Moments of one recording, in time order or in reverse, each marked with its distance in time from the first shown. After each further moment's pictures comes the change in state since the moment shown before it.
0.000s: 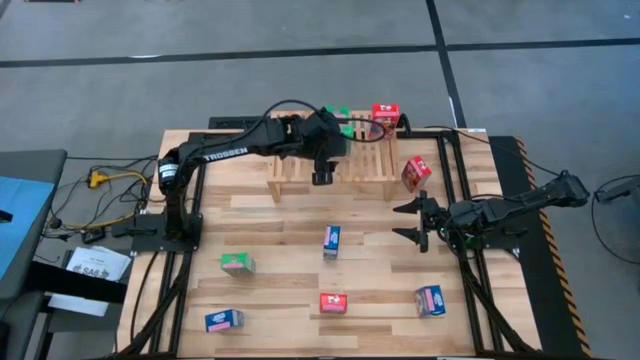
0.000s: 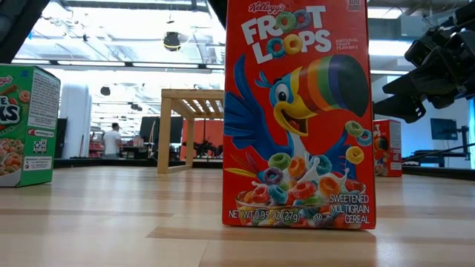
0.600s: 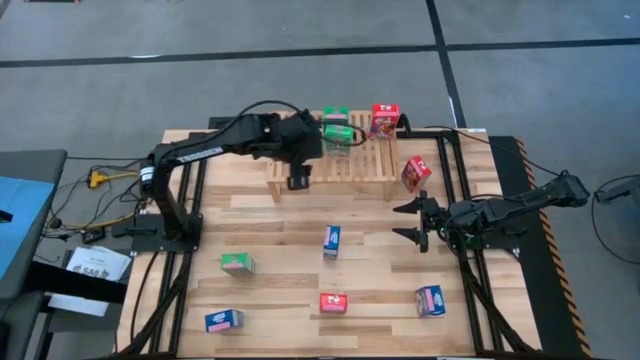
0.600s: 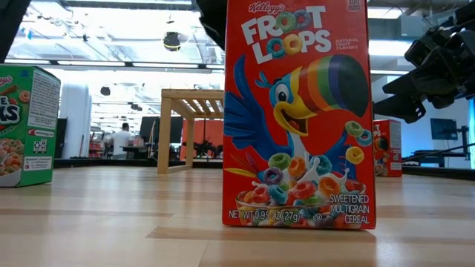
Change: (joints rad) left arm -0.034 -0.135 0.002 -0.302 -0.031 -0.132; right arm 0.000 0.000 0.000 0.000 0.000 0.002
